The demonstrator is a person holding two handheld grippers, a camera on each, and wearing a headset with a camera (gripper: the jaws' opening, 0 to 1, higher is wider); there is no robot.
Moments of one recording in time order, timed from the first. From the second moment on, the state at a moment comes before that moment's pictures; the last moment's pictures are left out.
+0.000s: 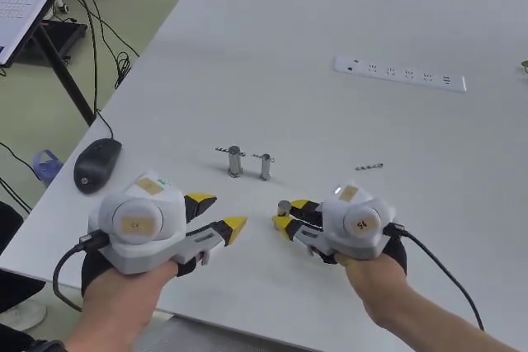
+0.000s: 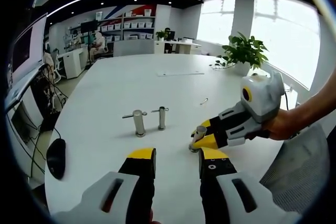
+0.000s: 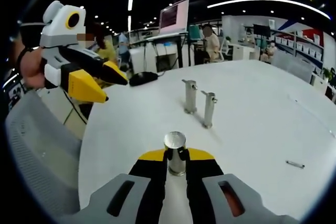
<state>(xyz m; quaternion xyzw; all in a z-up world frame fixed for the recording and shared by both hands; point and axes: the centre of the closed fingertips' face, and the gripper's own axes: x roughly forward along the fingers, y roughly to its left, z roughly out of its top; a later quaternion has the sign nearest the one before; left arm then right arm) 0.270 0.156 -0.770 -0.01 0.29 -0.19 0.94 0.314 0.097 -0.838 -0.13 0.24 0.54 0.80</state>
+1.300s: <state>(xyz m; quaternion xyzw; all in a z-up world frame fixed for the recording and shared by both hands) 0.277 0.137 -0.780 -0.01 0.29 -0.21 0.93 0.313 0.075 -0.821 -0.10 0.24 0.53 0.81</state>
